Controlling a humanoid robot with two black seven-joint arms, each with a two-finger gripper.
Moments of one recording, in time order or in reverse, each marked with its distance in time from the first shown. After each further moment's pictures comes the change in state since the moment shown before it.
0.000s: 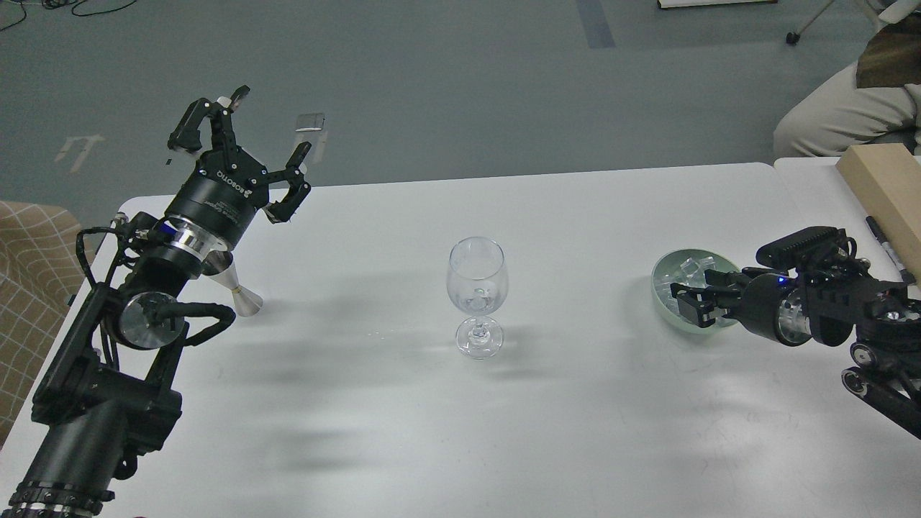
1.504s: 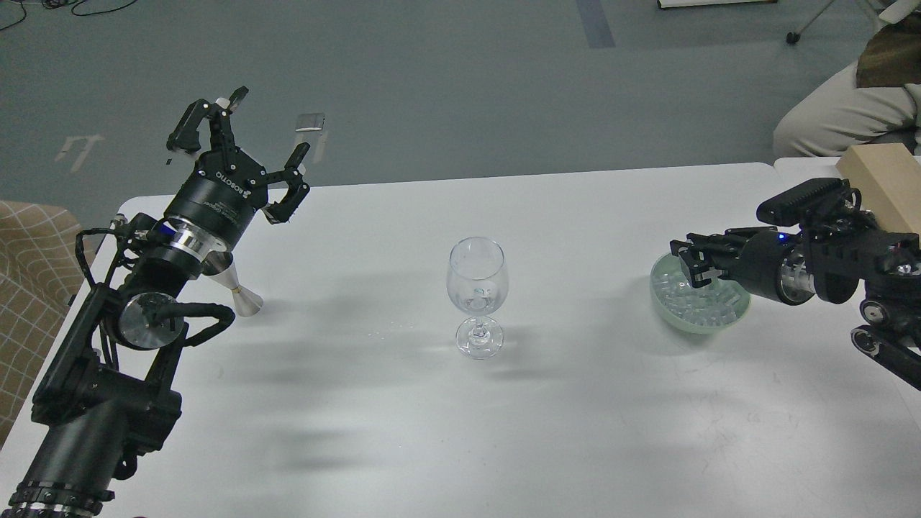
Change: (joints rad) left arm 0.000 0.000 -0.001 0.006 0.000 0.000 -0.001; right arm 0.123 -0.059 0.006 0.094 0.029 0.066 0.006
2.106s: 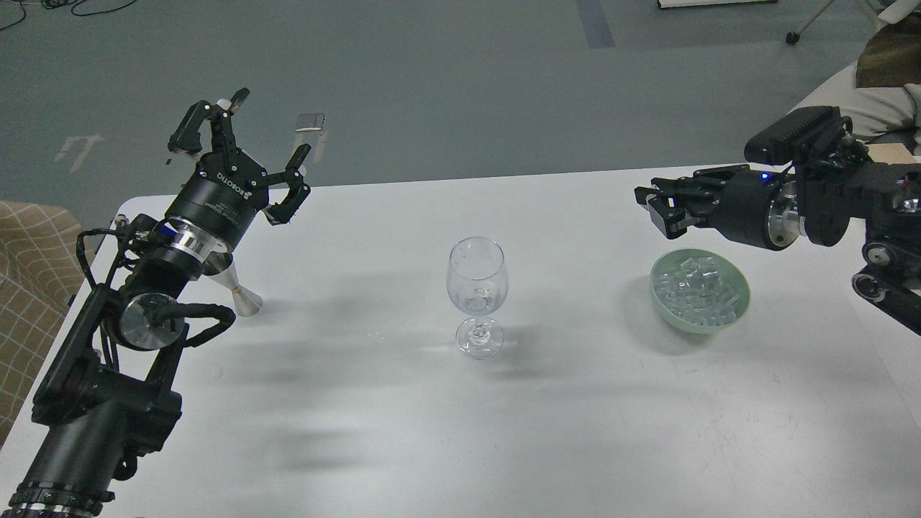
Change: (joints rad) left arm 0.002 0.000 0.002 0.000 0.000 0.001 0.001; right arm 0.163 -0.014 0.002 0.108 0.032 0.070 0.042
